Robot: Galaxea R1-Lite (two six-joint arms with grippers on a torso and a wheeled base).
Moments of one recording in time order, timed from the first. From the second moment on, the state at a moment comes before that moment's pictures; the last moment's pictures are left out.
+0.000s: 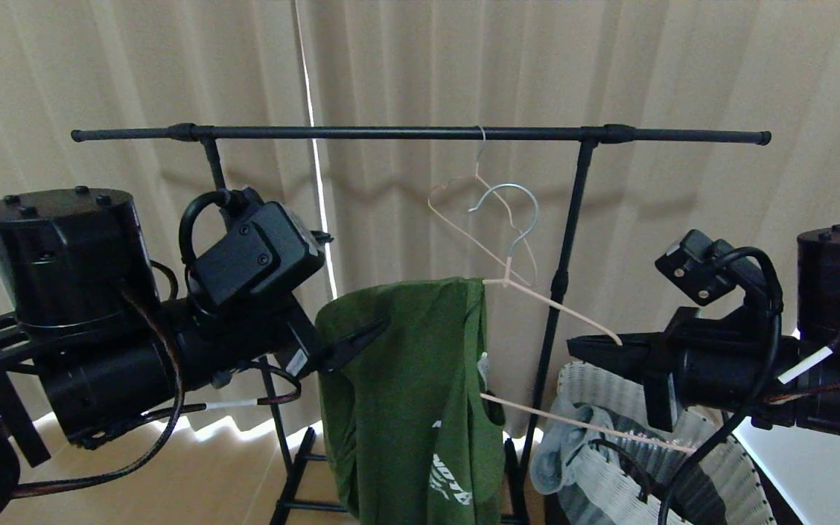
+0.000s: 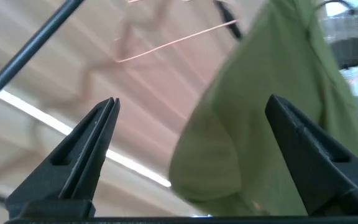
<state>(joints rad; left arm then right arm) -0.56 1.51 -0.71 -0.66 -0.13 0.64 0.49 1.45 -0.69 -0.32 0.24 -0.04</state>
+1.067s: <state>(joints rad) -0.57 1.62 -0.76 -0.67 -0.15 0.72 0.61 1.40 -0.67 -0.33 0.31 -0.08</state>
